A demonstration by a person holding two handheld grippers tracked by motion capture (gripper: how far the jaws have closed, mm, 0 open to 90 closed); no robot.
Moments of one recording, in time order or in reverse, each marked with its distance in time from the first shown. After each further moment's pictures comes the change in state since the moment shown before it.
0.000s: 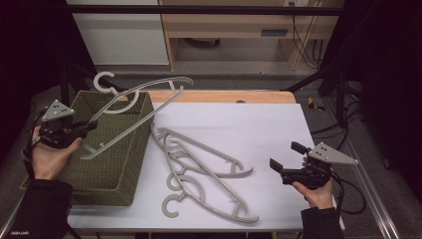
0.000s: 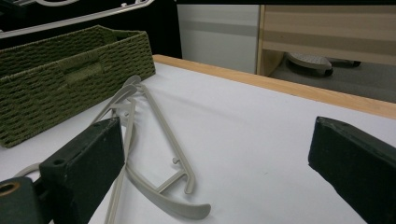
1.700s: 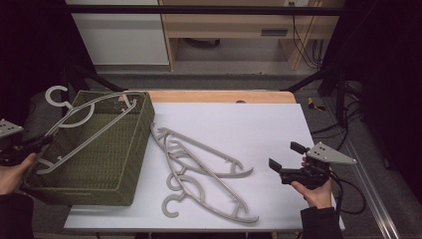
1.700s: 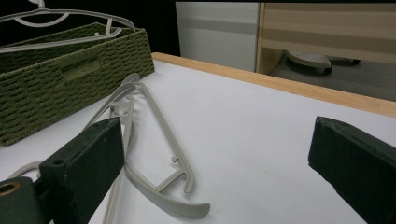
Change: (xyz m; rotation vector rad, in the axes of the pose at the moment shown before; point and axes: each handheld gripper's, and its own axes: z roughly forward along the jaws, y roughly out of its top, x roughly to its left) left arm 0.086 -0.083 -0.032 0.017 0.109 -0.083; right arm 0.000 -0.001 0.003 0.007 -0.003 -0.005
